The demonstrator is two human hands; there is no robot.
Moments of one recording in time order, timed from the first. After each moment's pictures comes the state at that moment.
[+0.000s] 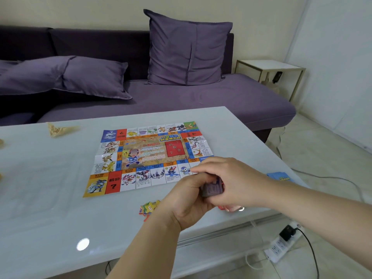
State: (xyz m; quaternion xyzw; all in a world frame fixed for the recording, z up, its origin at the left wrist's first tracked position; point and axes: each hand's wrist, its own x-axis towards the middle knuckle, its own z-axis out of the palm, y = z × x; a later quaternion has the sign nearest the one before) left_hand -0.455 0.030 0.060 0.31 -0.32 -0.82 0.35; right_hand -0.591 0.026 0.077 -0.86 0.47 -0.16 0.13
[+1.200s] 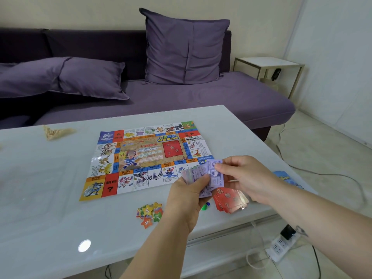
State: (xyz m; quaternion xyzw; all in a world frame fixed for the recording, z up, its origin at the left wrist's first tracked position) left_hand -0.469 0.022 0.037 0.42 -0.27 -0.73 0.46; right_hand -0.604 0.020 0.066 -0.43 0.59 -0.43 0.54
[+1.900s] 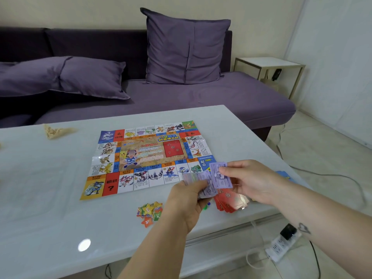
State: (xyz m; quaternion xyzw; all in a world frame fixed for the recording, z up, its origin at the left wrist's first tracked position) left_hand -0.467 0.022 0.037 0.44 -0.23 -0.75 0.44; right_hand -0.615 0.016 0.058 -0.36 0.59 -0.41 0.59
